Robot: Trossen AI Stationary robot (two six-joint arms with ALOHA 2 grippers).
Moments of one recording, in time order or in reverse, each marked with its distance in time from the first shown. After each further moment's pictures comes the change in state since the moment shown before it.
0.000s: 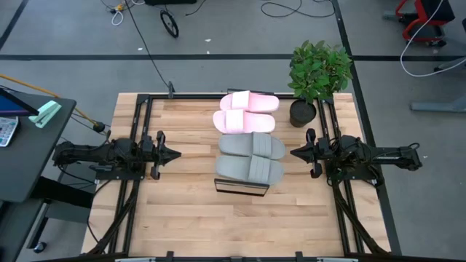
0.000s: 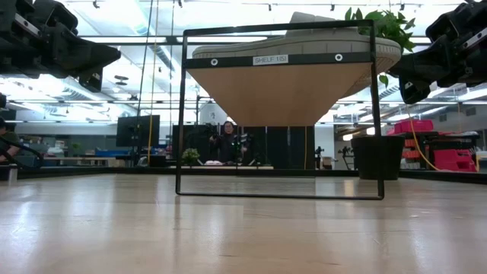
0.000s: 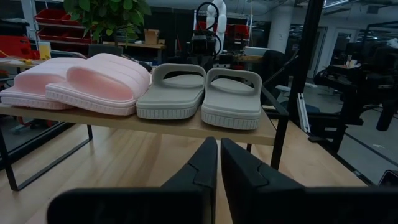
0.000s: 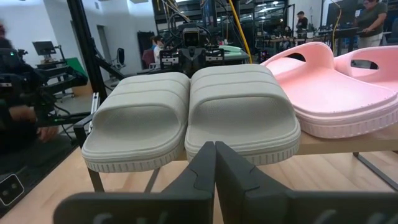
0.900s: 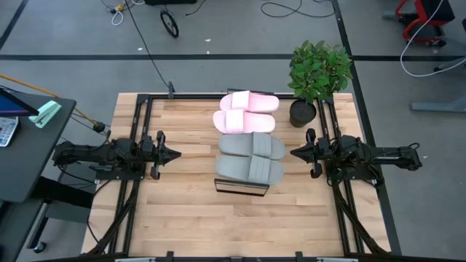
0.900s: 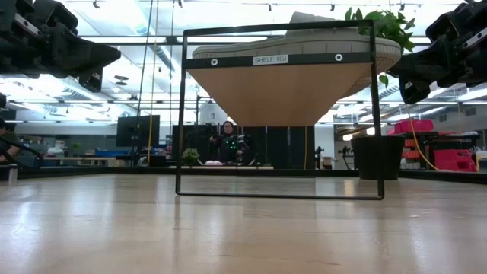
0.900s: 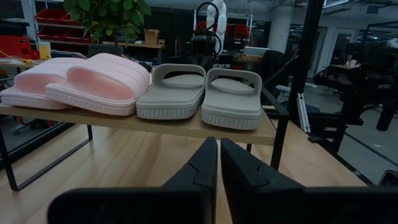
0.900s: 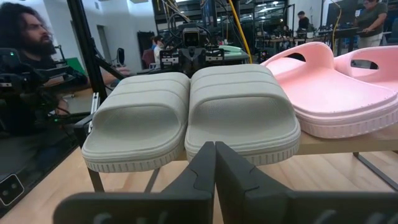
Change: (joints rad) left arm 0.000 0.000 0.000 0.000 0.000 -0.001; right arm 0.000 0.000 0.000 0.000 0.000 0.000
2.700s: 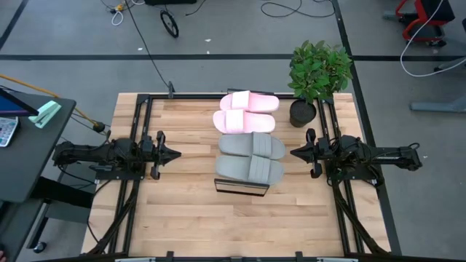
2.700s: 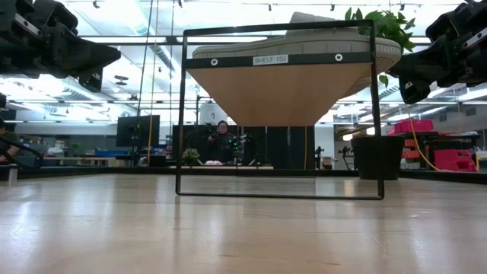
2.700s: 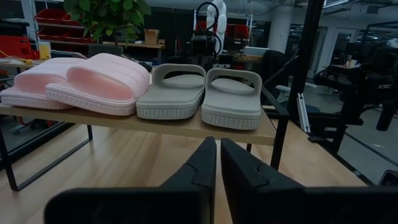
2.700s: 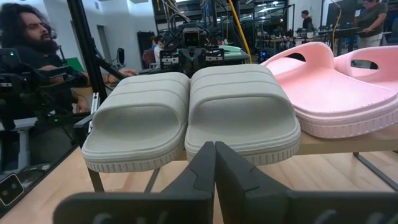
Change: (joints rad) left arm 0.000 0.000 0.000 0.000 0.000 0.001; right arm 0.000 0.000 0.000 0.000 0.000 0.000
